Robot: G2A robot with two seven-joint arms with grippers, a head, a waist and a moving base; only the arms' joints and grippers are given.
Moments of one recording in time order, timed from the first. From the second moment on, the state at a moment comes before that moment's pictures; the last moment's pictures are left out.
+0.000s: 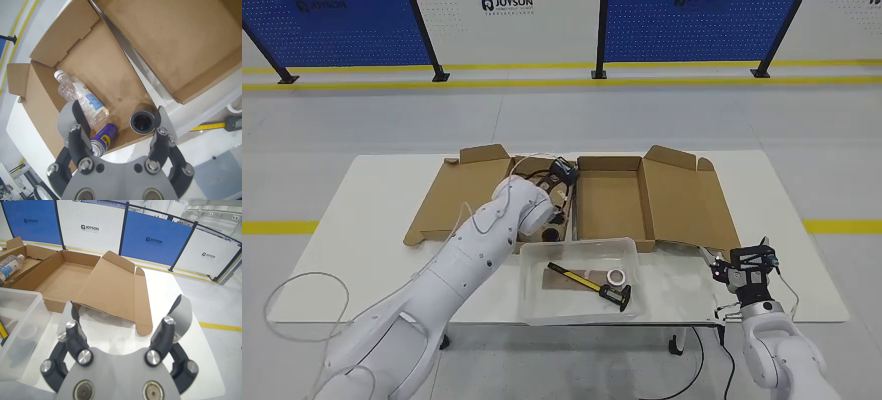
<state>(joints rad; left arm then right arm) 0.54 -1.38 -0.70 -1.05 1.08 -0.08 -0.99 -1.73 -1.15 1.60 -1.80 -1.33 0.00 0.00</state>
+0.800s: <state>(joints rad) 1.17 -1.20 -1.32 -1.92 1.35 -0.04 -0.88 -1.73 -1.15 1.60 -1.80 -1.33 0.00 0.00</state>
